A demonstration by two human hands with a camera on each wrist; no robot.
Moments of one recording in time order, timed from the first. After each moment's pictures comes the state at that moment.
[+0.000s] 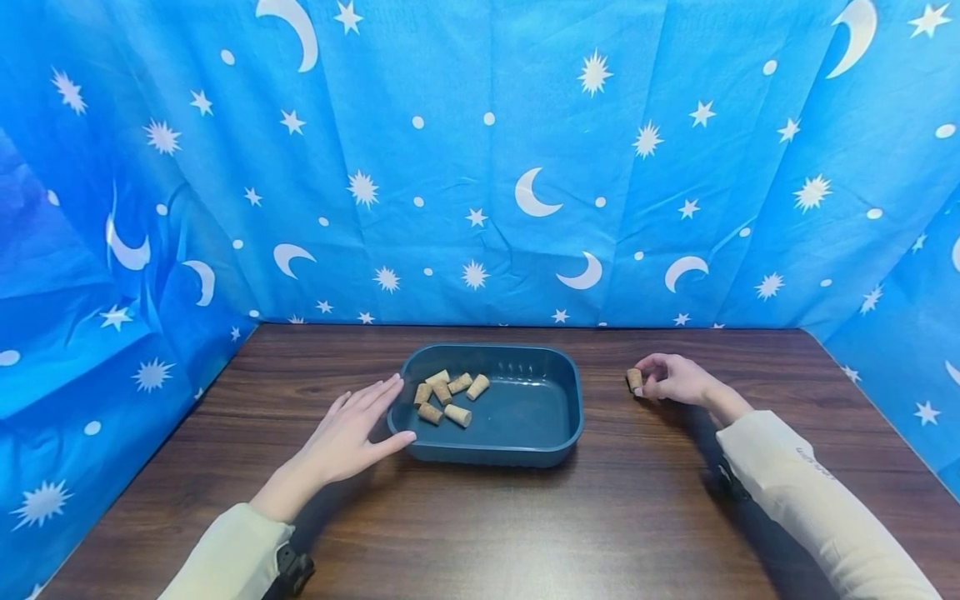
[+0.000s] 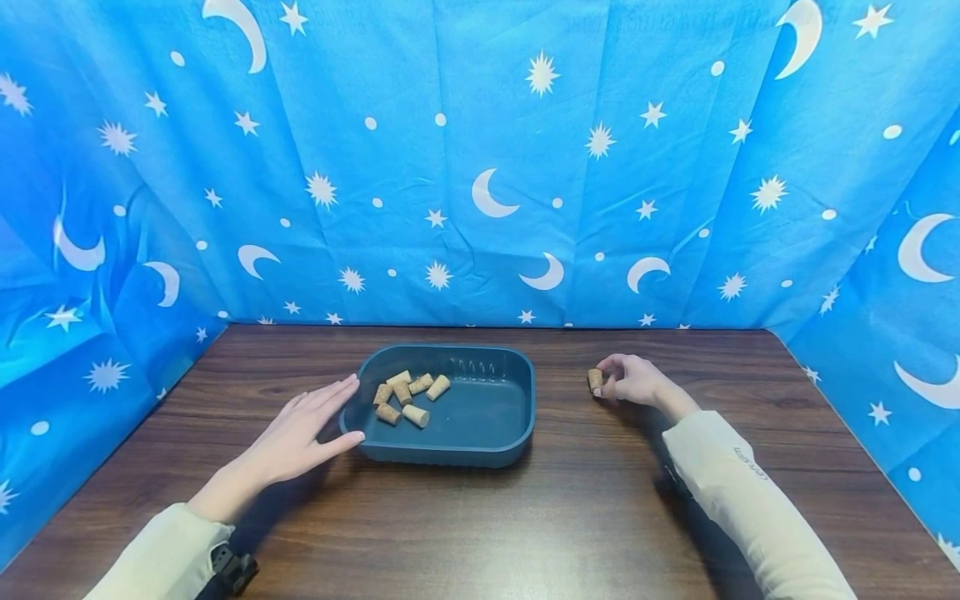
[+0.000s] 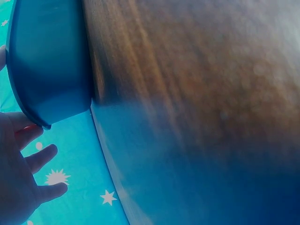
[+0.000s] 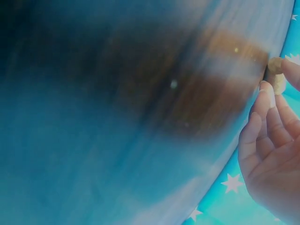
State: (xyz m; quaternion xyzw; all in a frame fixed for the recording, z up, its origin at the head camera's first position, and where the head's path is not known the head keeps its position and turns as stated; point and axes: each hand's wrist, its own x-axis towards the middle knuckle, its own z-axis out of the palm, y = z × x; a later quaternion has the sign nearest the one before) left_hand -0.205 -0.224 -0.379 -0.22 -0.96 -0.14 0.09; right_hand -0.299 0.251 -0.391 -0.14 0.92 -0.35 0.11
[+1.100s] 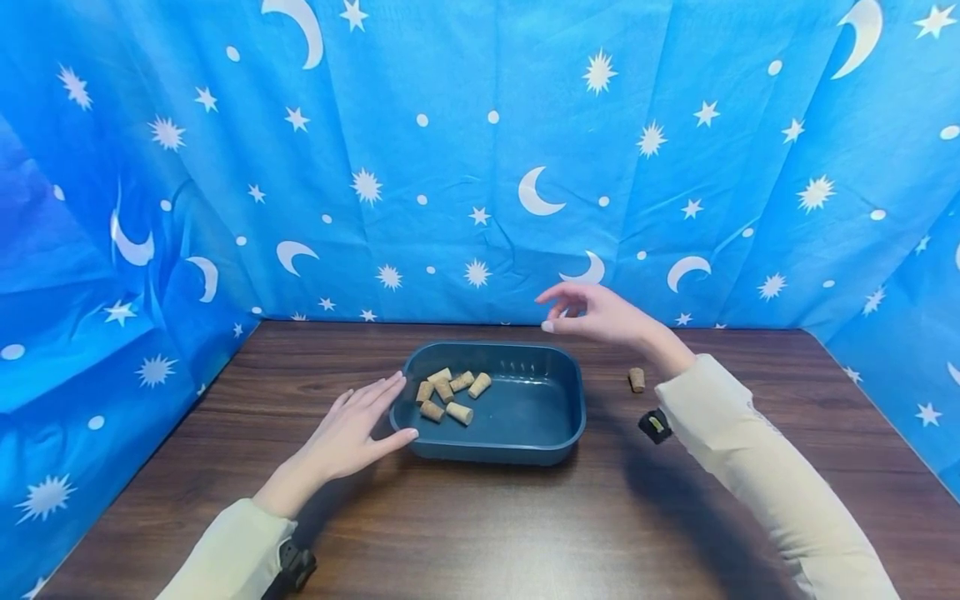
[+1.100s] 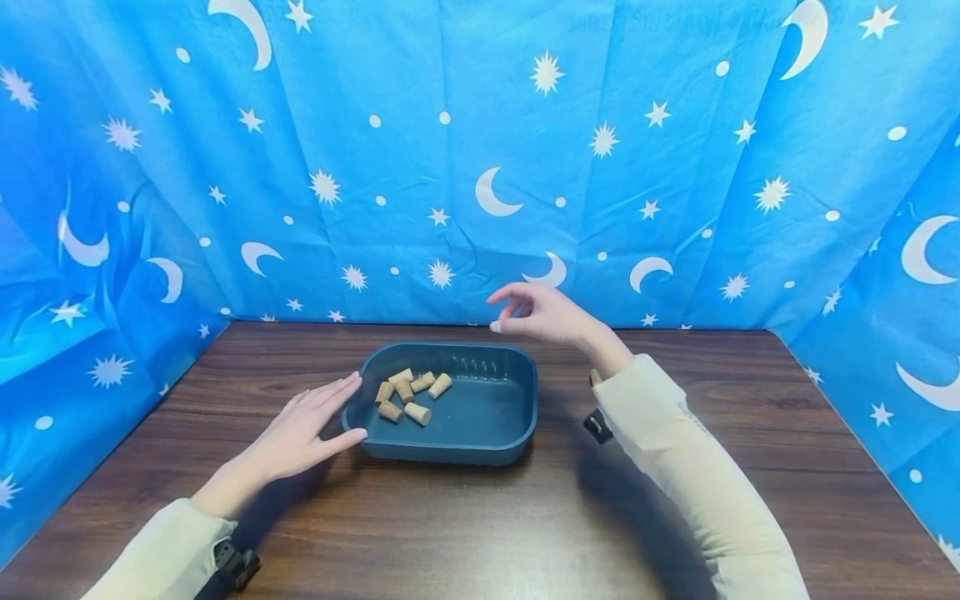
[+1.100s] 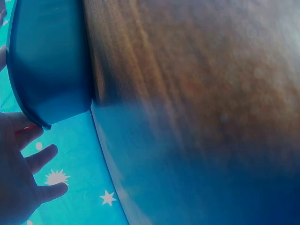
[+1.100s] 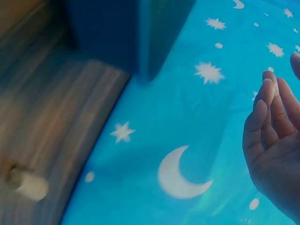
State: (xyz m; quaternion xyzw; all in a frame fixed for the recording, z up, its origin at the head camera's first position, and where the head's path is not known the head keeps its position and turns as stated) left_hand -0.206 -0.225 -0.380 -0.21 -0.96 -0.14 0.09; right_hand -0.294 0.136 -0.277 -0.34 0.85 -0.40 0.04
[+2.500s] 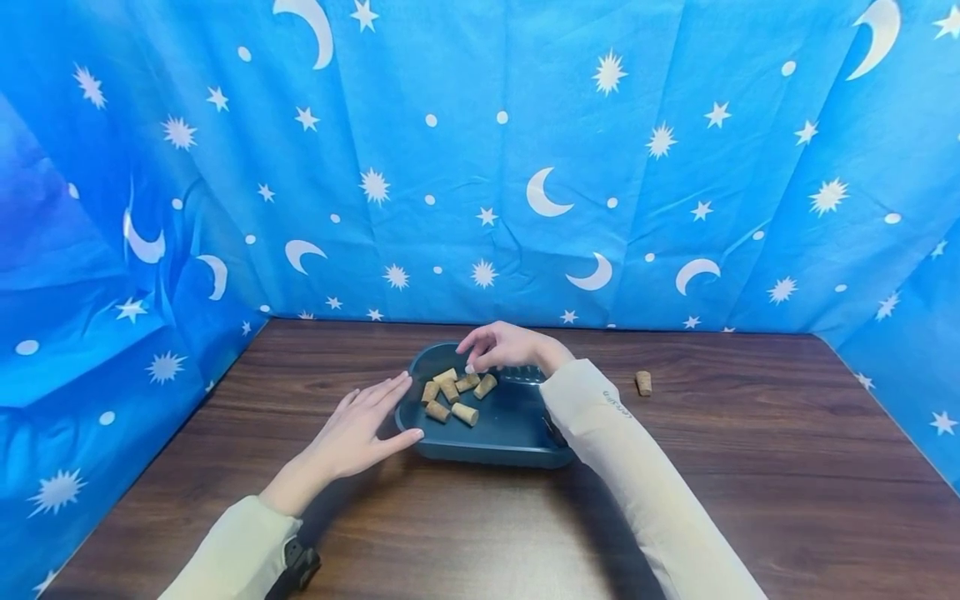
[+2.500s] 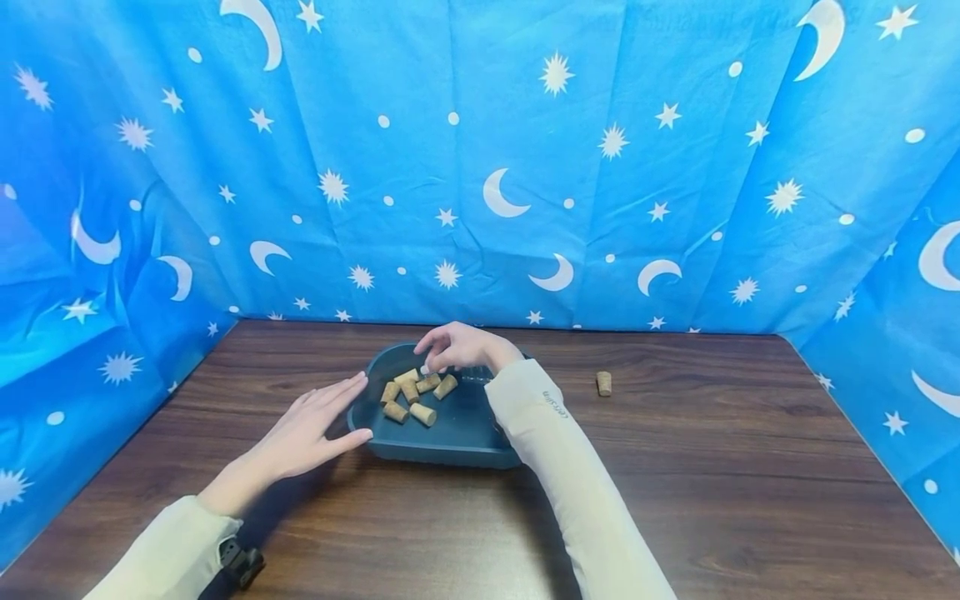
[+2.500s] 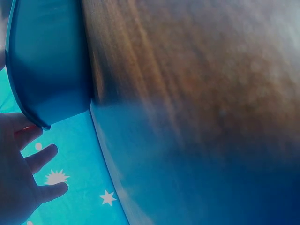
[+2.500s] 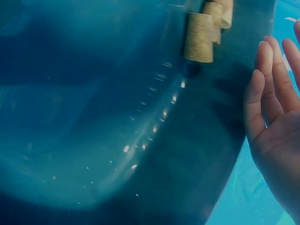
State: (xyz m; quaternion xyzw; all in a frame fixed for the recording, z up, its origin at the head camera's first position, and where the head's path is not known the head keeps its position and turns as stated) left_hand -0.203 -0.225 -0.378 -0.20 -0.97 -0.14 0.07; right_hand -0.331 0.023 -0.334 -0.35 0.82 -0.39 0.24
